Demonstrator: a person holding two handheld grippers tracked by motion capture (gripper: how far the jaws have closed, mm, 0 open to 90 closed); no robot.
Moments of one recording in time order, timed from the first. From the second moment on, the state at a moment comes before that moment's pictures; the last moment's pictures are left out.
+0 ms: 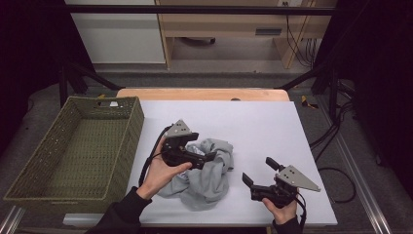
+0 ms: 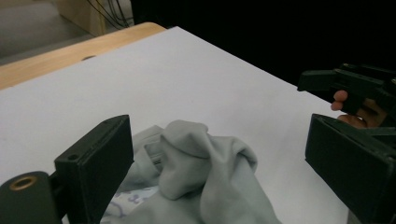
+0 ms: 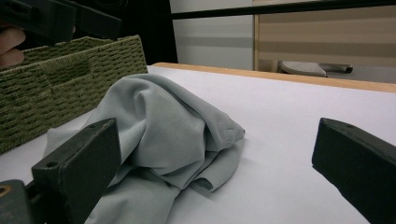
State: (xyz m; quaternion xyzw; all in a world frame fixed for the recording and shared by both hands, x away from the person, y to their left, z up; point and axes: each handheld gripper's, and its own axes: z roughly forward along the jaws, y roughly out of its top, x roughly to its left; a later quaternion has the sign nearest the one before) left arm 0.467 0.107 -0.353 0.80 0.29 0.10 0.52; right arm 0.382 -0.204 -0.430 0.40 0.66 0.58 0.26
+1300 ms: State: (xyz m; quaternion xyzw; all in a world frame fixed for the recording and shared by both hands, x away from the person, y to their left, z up) left arm 0.404 0.213 -0.405 0.73 0.36 0.17 0.55; right arm 0.382 -0.207 -0.430 0.40 0.66 0.58 0.26
